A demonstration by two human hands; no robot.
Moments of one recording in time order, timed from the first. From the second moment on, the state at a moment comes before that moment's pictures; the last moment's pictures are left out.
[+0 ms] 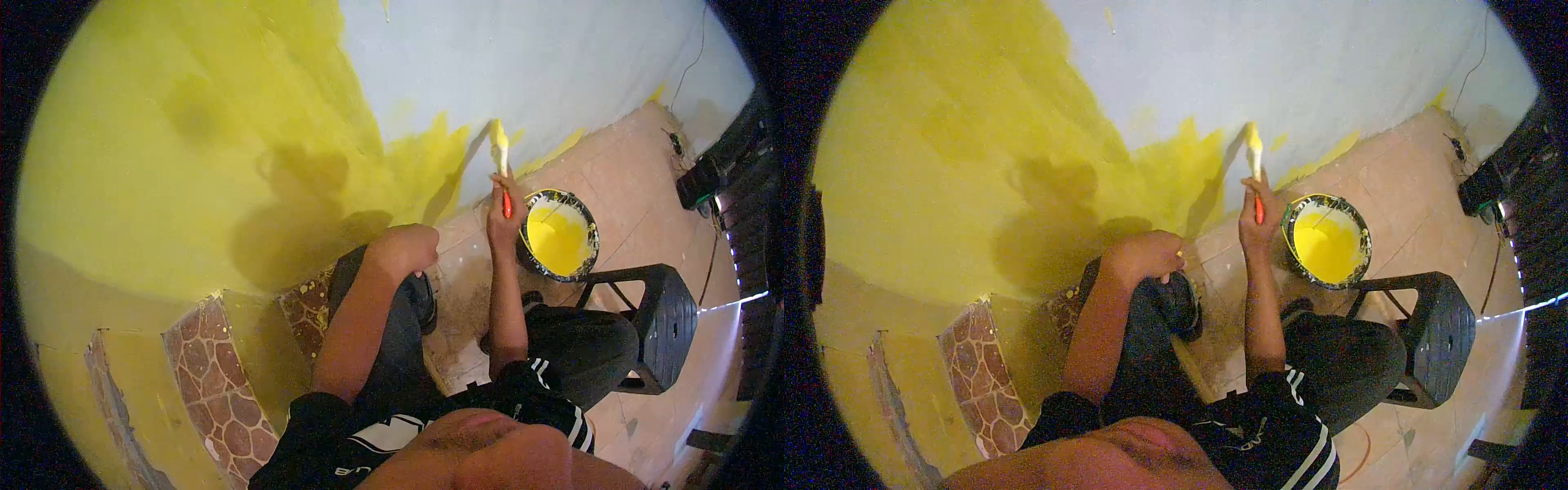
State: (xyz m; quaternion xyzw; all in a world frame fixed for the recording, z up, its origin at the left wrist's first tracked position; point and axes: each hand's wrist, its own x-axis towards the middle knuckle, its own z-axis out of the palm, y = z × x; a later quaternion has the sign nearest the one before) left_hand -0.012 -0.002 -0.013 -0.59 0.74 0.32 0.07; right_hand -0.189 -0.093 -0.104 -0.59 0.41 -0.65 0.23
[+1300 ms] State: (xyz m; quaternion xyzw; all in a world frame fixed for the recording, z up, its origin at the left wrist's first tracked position) left_hand -0.019 -0.002 0.002 -0.58 0.75 0.30 0.09; right_hand -0.139 -0.037 -0.053 -0.68 0.31 -0.59 0.29
